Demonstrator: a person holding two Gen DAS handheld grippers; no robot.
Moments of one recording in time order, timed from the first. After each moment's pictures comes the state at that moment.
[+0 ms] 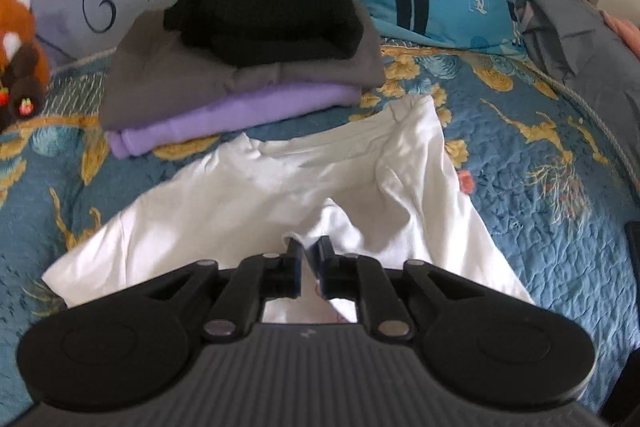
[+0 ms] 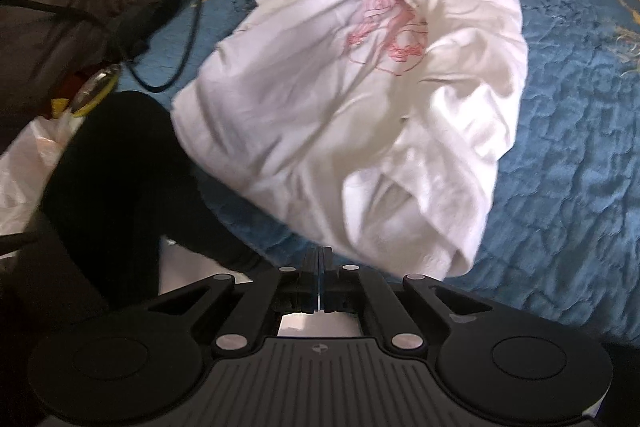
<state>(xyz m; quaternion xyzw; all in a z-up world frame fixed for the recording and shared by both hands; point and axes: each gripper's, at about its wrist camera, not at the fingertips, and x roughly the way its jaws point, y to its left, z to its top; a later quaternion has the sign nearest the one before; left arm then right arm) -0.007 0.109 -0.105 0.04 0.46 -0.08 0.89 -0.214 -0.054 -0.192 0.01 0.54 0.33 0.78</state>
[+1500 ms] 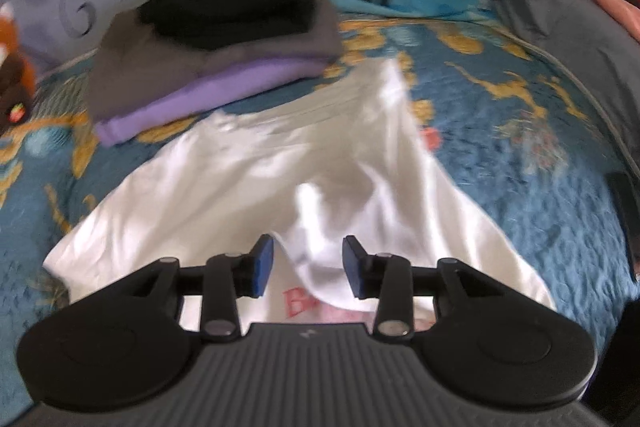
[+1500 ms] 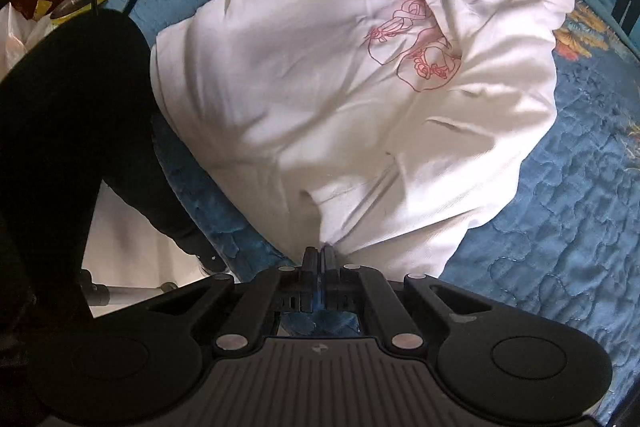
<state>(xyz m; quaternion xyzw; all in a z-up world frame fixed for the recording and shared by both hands) -0.036 0.110 -0.100 0.05 0.48 -0.10 0.87 -0.210 -0.015 -0.211 -0.16 0.51 0.33 0.78</state>
